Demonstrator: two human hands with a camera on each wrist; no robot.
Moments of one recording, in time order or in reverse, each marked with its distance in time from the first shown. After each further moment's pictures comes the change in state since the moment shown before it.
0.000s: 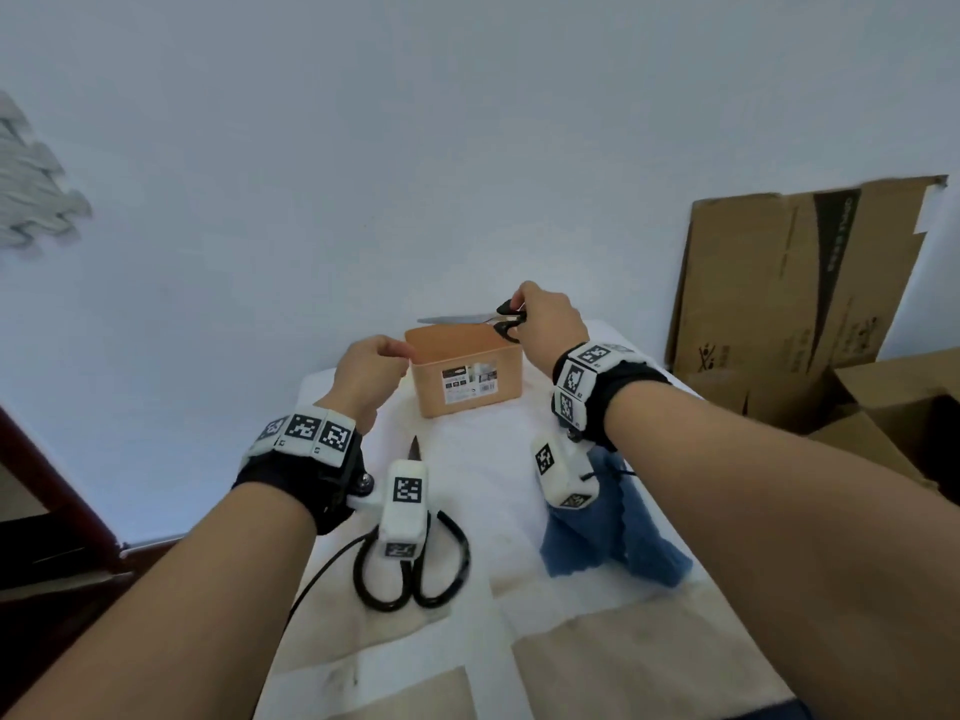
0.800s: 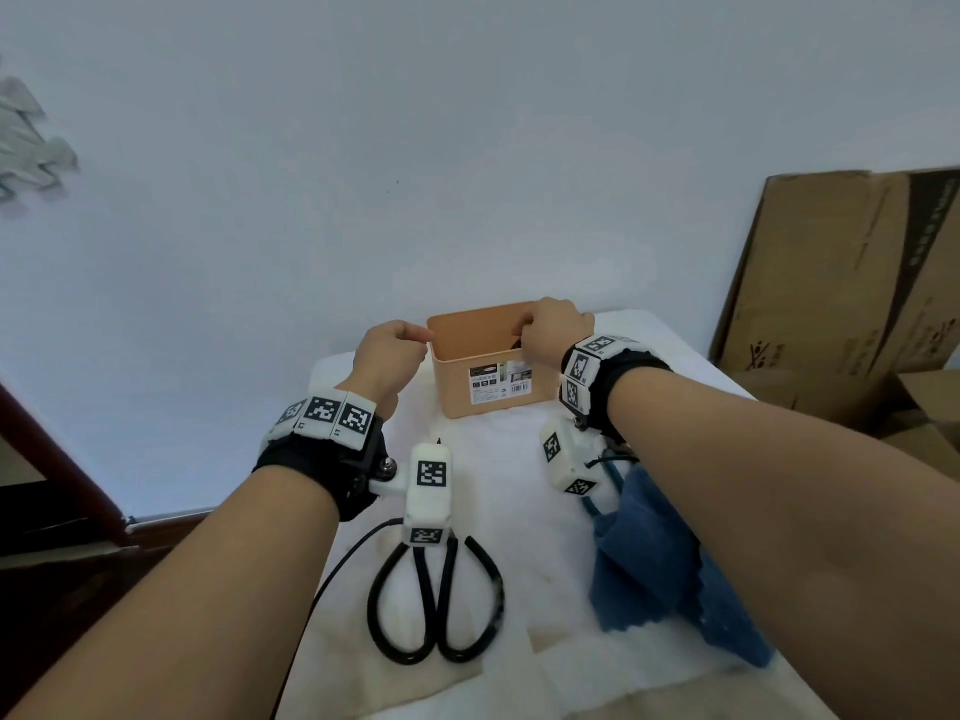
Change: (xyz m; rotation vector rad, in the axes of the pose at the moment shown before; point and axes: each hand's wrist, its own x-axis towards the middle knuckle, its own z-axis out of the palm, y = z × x) left_hand 0.062 -0.027 0.006 -0.038 0.012 -0.093; right_hand 0.067 0.008 0.080 -0.192 -0.192 0.094
